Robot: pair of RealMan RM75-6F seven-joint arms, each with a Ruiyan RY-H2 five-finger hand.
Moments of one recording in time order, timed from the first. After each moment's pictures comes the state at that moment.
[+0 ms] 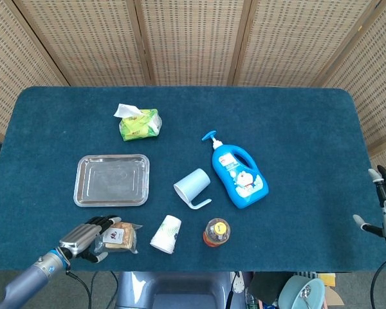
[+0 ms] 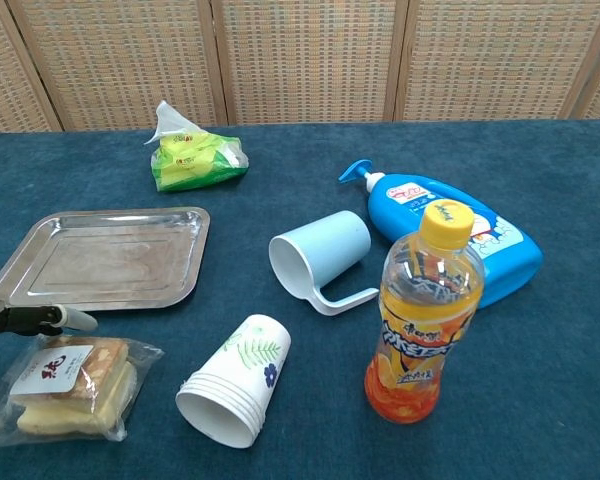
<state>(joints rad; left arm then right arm) -0.50 -1.10 0.05 -1.92 1.19 0.69 0.09 0.10 -1.05 0.12 -1.53 -1.45 1.49 0.07</state>
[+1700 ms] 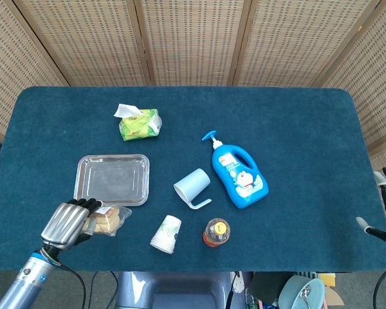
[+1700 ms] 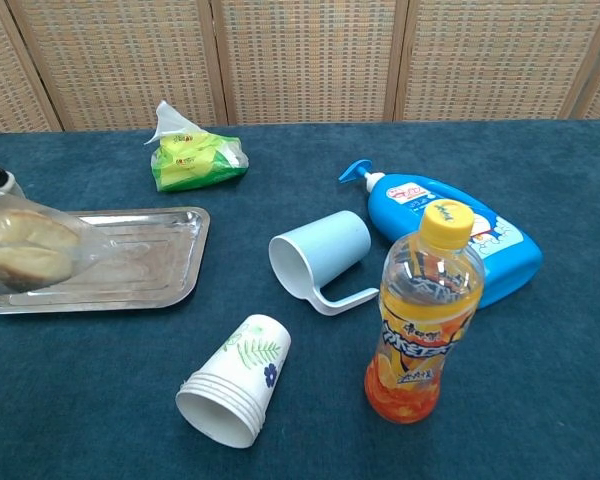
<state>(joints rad) -0.38 -1.07 0.08 -2.15 1.34 1.28 0.53 0.07 -1.06 0.12 -1.52 -1.47 1.53 0.09</state>
